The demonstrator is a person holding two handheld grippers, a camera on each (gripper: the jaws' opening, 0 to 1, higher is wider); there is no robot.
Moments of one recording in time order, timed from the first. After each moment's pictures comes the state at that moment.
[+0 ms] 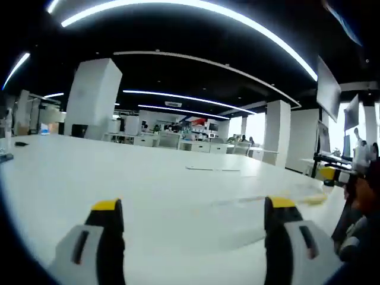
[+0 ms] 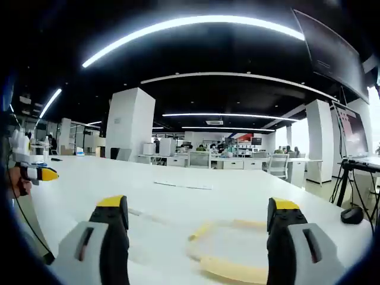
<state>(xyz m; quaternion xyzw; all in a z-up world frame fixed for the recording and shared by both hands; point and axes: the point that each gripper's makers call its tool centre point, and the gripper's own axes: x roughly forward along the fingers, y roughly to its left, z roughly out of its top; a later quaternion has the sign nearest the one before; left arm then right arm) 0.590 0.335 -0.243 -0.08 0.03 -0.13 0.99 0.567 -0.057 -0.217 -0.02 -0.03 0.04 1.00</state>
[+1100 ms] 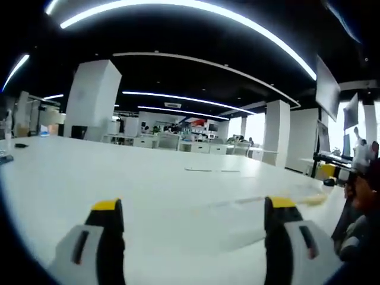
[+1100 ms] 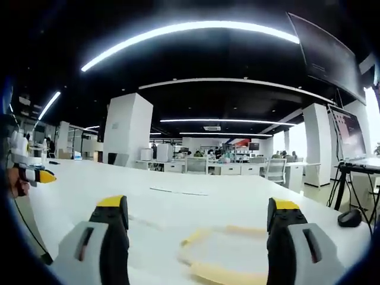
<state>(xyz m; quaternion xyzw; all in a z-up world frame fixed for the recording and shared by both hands) 0.589 0.331 -0.240 -0.07 0.02 -0.13 0.99 0.566 -0.071 -0.206 -0.02 -0.05 0.03 1.00</state>
